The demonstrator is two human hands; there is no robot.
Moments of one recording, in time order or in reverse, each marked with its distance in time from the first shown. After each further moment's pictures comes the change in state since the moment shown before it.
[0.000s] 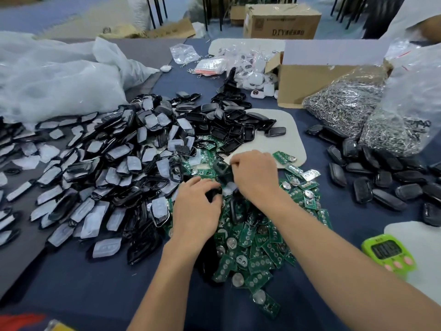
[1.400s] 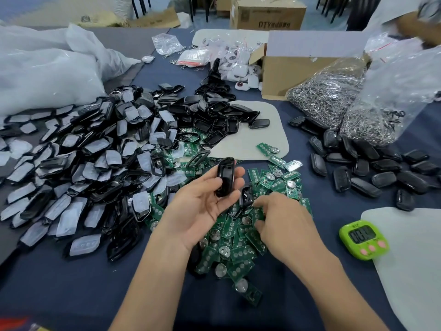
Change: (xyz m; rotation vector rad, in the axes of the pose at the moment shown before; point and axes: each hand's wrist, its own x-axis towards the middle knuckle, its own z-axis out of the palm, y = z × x) left_hand -0.013 0.033 -0.007 -1.618 -0.679 -0.314; right_hand -0.122 0.036 -0.050 -0.025 -0.295 0.245
